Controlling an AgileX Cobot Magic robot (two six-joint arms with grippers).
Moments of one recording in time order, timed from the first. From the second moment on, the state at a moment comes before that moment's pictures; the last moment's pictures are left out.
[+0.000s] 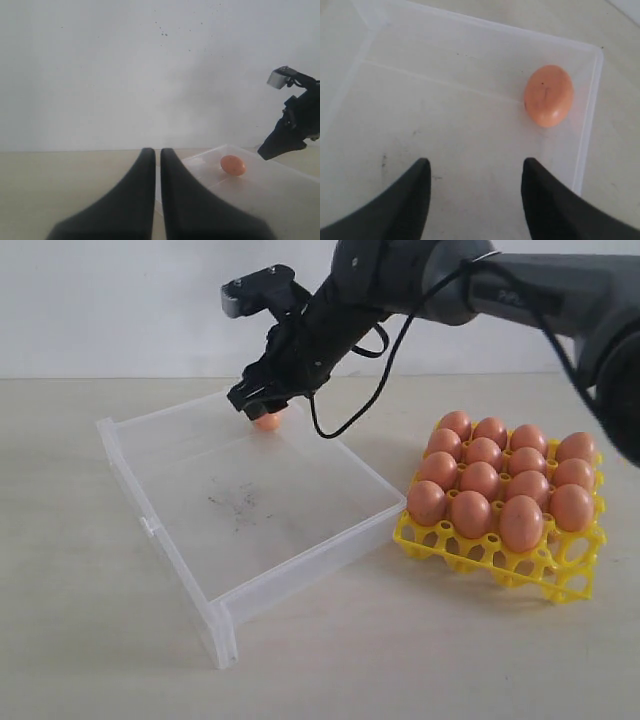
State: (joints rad) left arm -0.06 0.05 0.00 -0.31 -0.04 0.27; right arm 0.56 2.30 -2.03 0.34 0.75 -0.51
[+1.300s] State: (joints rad) left arm -0.06 0.05 0.00 -0.31 -0.04 0.27; right arm 0.62 2.28 -2.23 0.31 1.21 -0.45
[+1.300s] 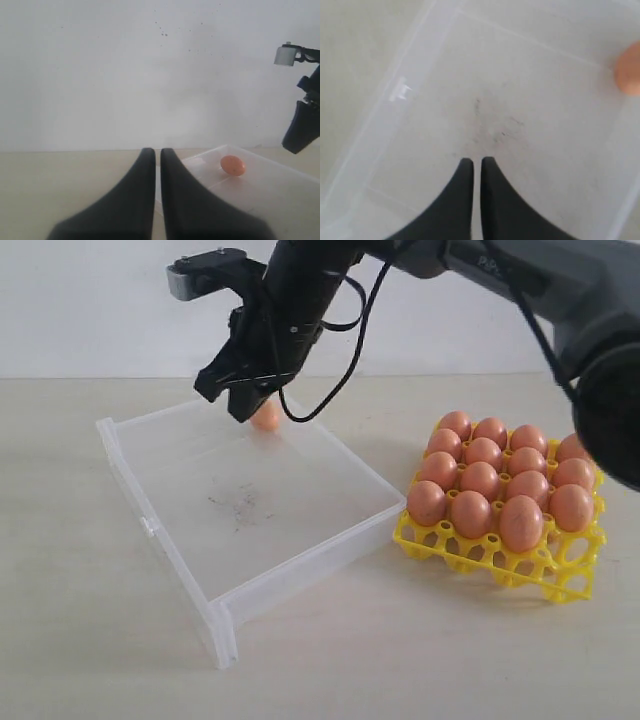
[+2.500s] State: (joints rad) left arm -0.06 0.05 0.00 -0.31 -0.04 0.27; right arm 0.65 1.93 -1.35 0.60 0.86 -0.75
